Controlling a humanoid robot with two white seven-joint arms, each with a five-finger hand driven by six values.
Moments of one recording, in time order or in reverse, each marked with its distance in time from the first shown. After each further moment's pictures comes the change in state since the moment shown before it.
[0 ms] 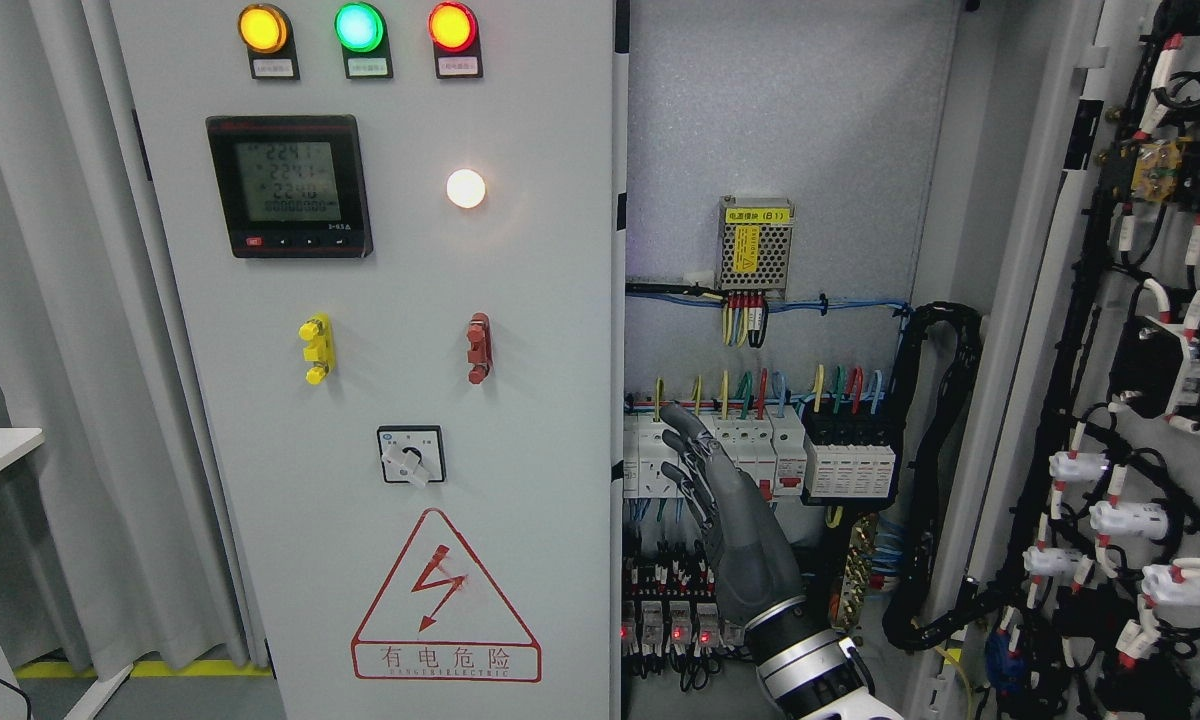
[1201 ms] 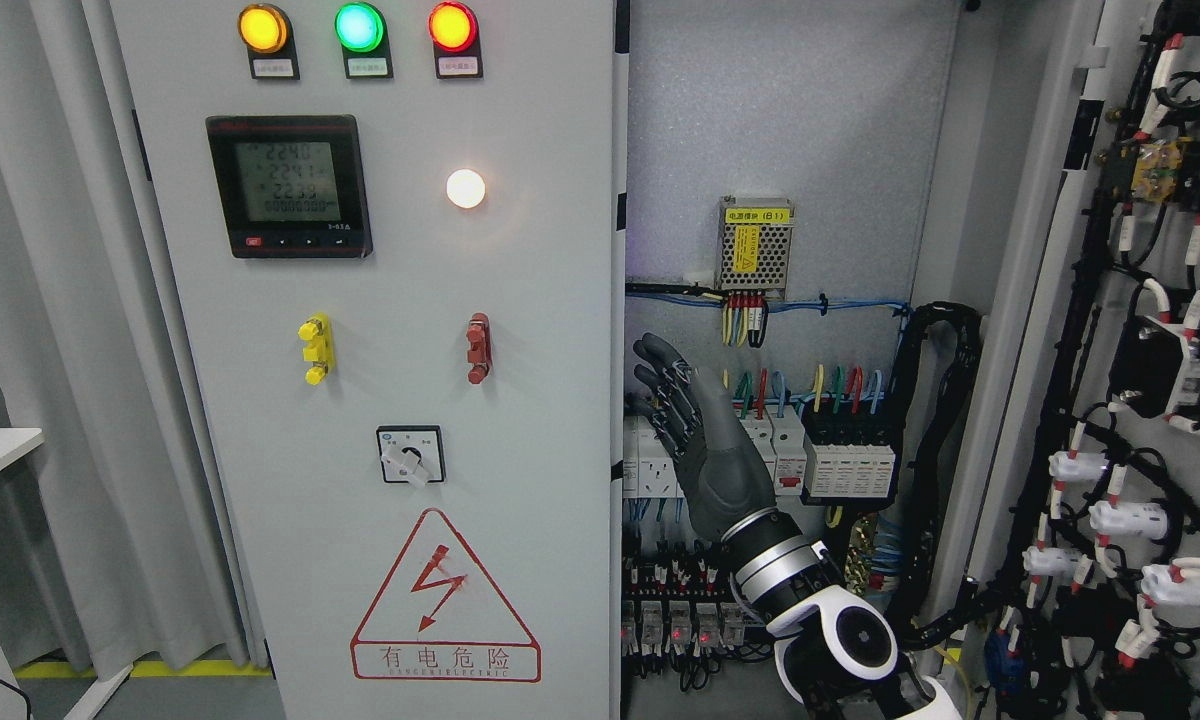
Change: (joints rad) left arm 0.000 -0.005 0.001 0.001 -0.021 0.004 -0.001; right arm -0.208 0.001 0.025 0.197 -0.195 0.024 0.040
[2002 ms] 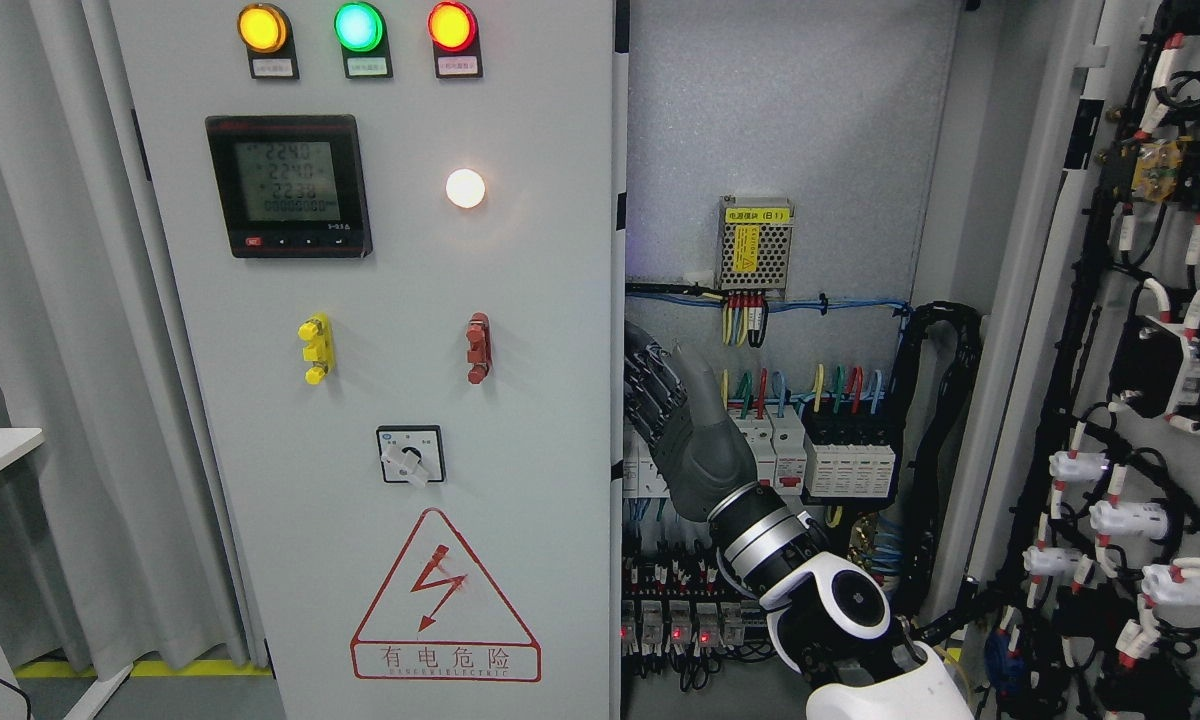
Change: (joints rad) left arm -0.019 0.003 0.000 0.000 -0.001 0.008 0.000; right arm -0.063 0.000 0.006 0.069 -0.076 0.022 0.123
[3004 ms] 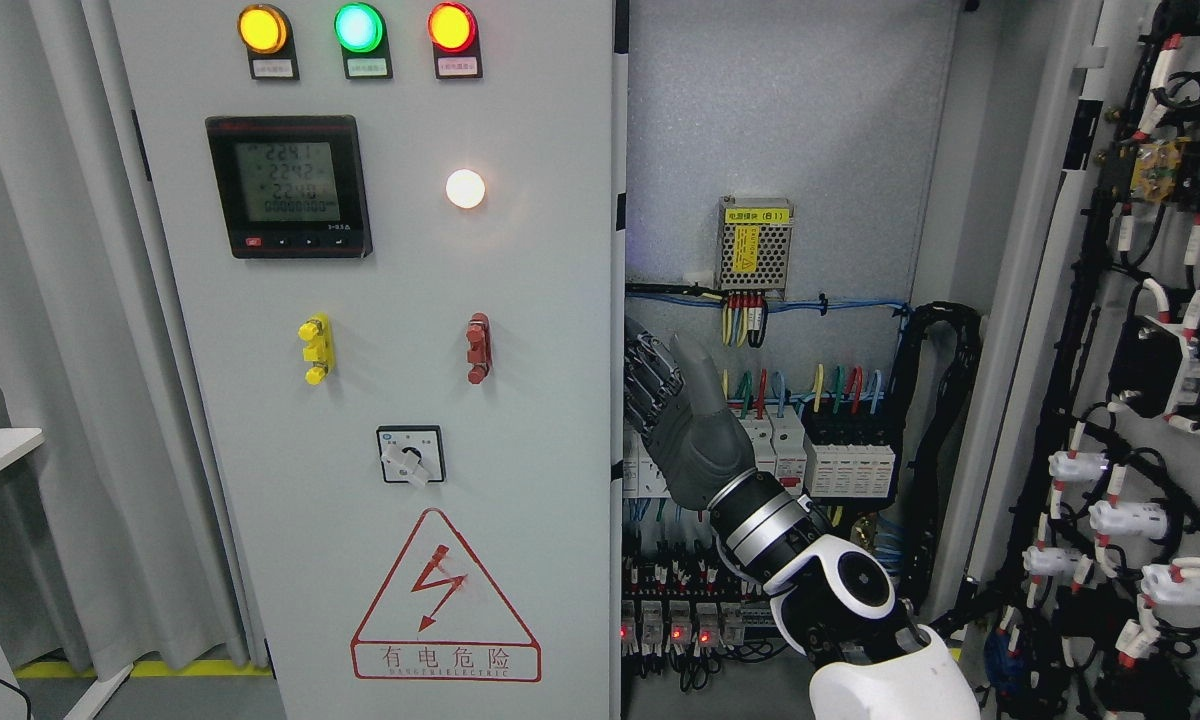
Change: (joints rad) left arm 0.013 0.001 0.000 0.000 0.000 -0.010 0.000; right arm -0.027 0.000 -0.017 0.029 -0.052 0.014 0.091
